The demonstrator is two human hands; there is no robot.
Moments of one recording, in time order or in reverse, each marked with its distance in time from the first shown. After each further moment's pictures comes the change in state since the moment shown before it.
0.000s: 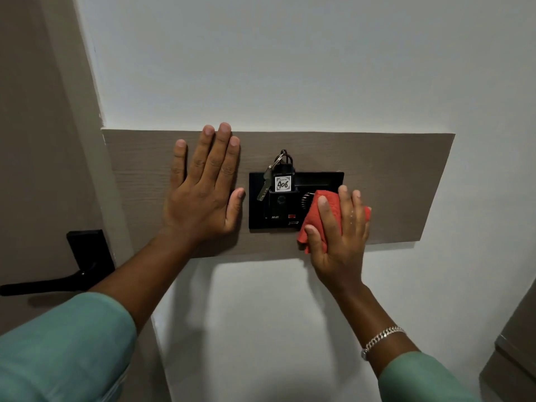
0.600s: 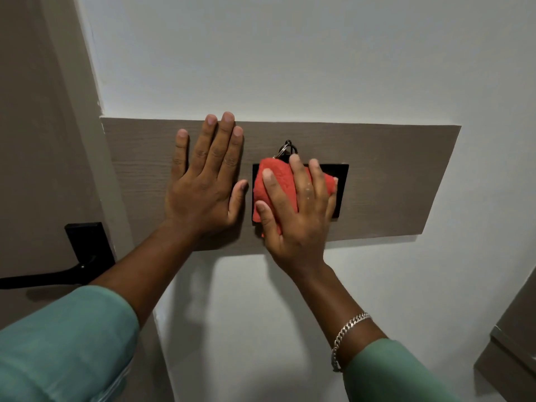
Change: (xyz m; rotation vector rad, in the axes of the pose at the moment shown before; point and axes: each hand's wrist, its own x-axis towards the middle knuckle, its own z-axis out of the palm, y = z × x) left_hand 0.000 -0.003 -0.001 -0.046 -0.020 -0.005; right_hand 0.033 -0.084 0.006 0.121 0.120 -0.126
